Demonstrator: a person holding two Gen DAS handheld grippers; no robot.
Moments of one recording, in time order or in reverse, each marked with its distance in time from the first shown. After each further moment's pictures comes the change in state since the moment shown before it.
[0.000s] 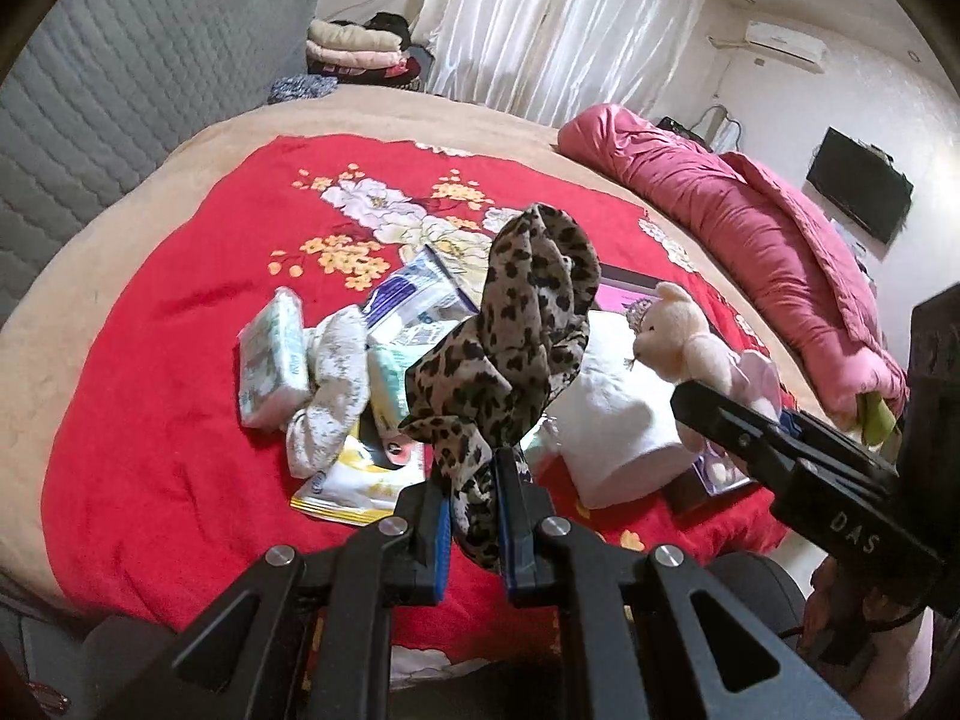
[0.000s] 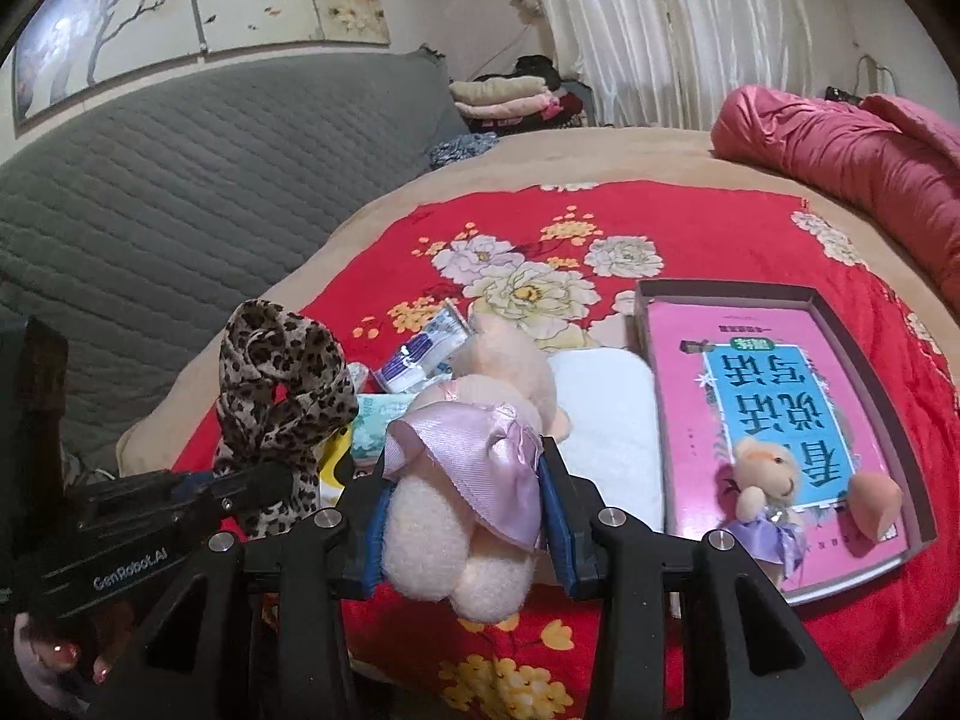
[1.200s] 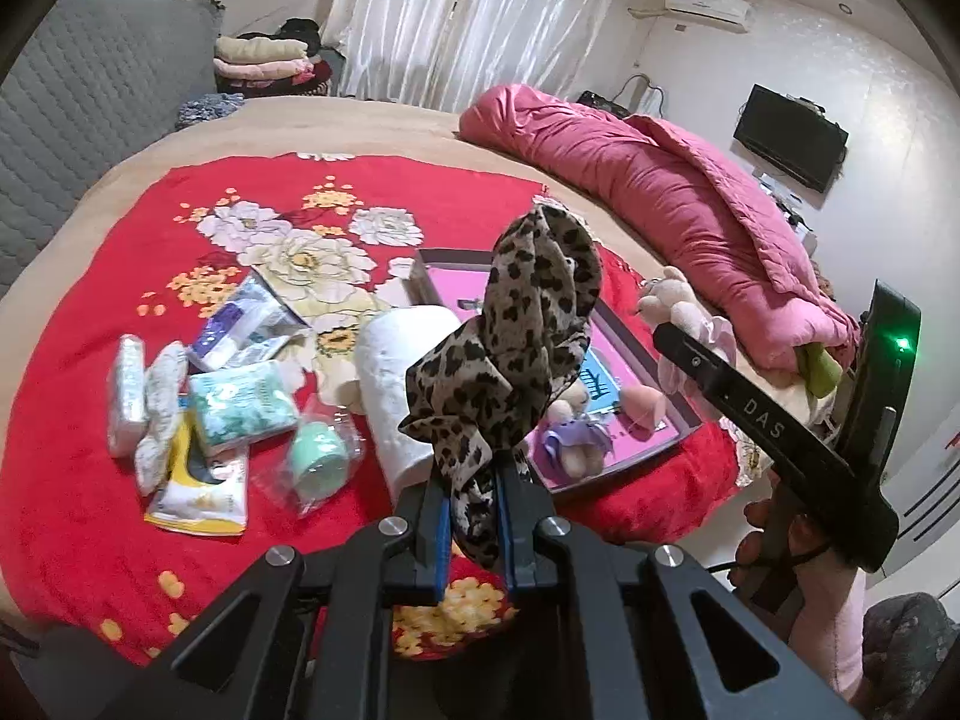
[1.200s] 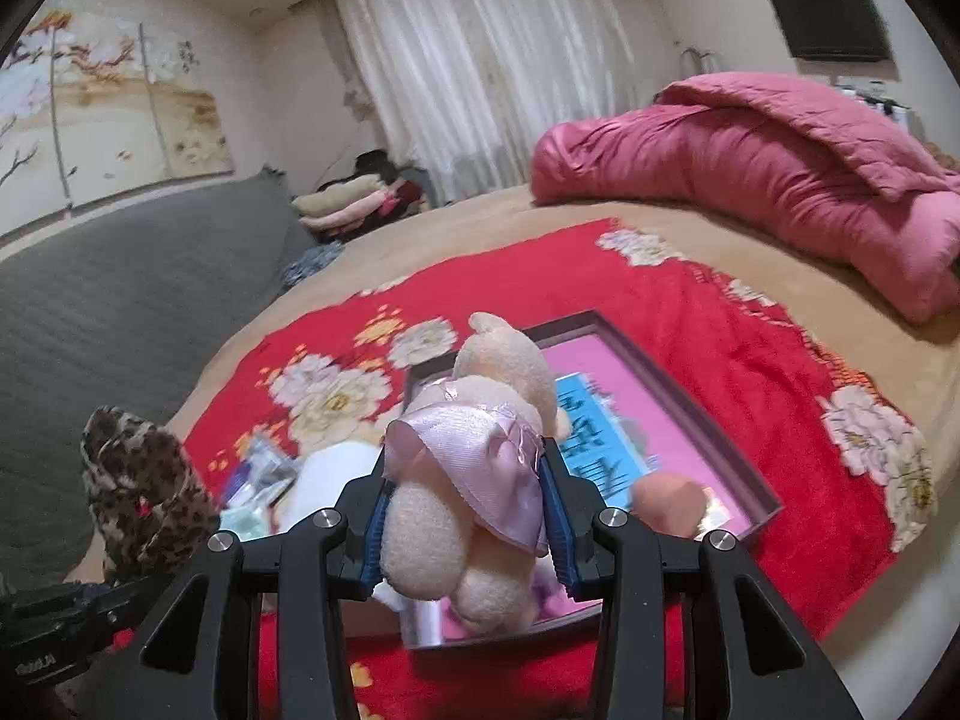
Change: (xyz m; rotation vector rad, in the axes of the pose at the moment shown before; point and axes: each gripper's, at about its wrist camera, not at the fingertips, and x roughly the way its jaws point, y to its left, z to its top) left arm 0.004 -0.106 0.003 0.118 0.037 -0.134; right arm -0.071 -0.123 -0.017 0.275 -0.238 -0.271
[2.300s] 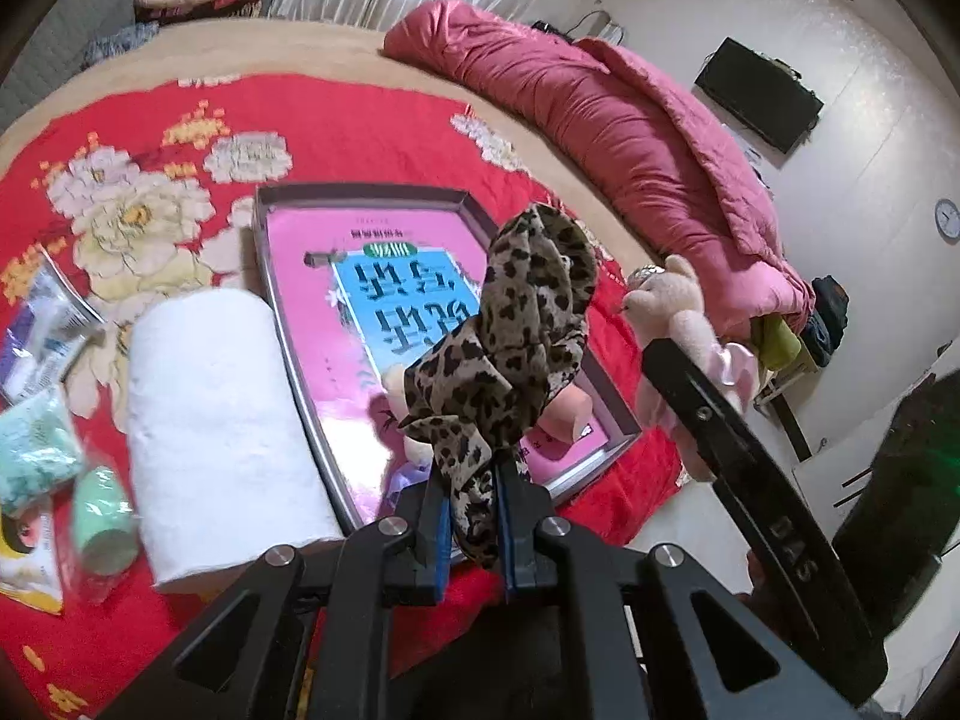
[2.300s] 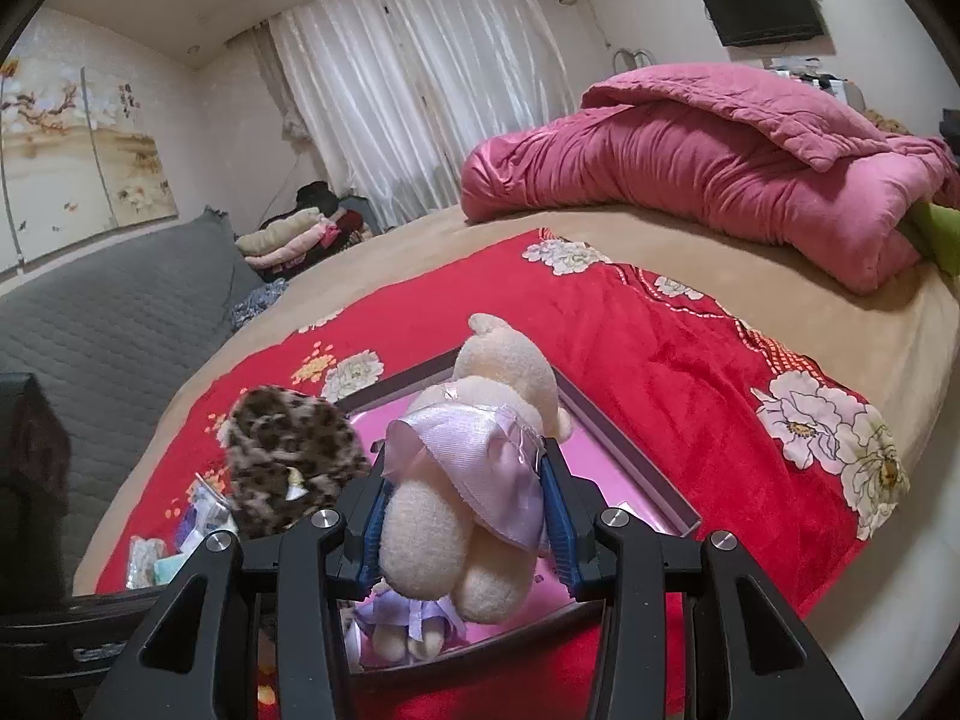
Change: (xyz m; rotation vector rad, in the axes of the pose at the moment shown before) left arm 0.117 -0.061 0.038 -0.020 0.211 -0.182; right arm -0.001 -0.050 0.005 0.101 -0.040 -0.095
